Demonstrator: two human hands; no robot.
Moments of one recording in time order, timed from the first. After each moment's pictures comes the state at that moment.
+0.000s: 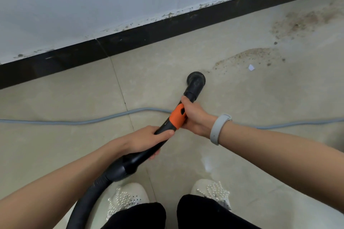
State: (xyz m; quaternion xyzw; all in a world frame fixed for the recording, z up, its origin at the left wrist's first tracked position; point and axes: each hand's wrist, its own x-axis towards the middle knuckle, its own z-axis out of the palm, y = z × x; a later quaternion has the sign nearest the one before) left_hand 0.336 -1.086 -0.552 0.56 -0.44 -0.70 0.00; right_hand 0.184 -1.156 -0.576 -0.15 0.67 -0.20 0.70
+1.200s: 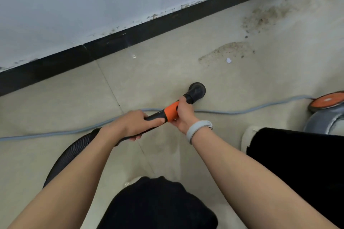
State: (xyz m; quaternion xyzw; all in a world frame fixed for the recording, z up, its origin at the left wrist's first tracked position) left_hand 0.373 -1.123 -0.539 0.59 -0.56 -0.57 -0.11; right_hand 0.217 -1.140 -0.549 0.01 0.74 -0.31 0.60
